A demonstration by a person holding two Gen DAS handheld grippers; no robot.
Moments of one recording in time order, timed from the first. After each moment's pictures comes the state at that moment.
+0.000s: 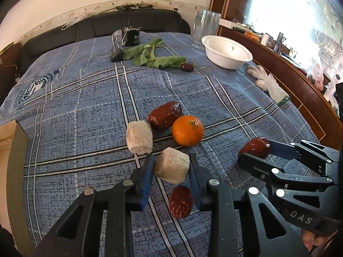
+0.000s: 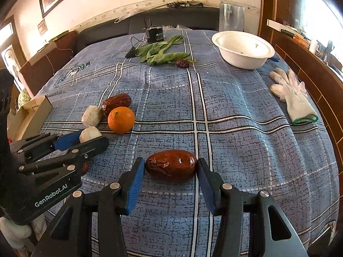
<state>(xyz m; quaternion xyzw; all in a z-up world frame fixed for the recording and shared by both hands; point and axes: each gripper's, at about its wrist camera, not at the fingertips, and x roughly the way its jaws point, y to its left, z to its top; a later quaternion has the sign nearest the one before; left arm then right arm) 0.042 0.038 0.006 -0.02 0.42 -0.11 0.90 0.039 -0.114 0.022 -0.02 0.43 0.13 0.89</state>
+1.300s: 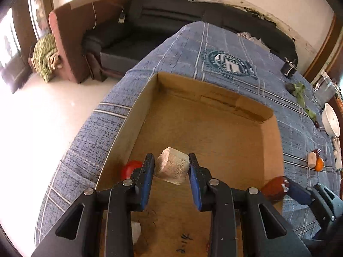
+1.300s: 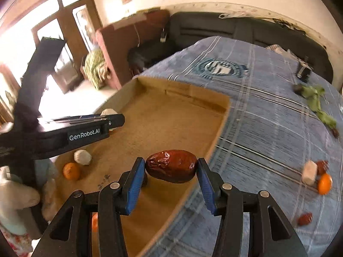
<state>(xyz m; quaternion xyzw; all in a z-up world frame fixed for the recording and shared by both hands) -0.040 0.341 0.039 -0.16 0.47 0.18 0.85 -0.021 0.187 0.048 -0.12 0.42 0.37 0.82</state>
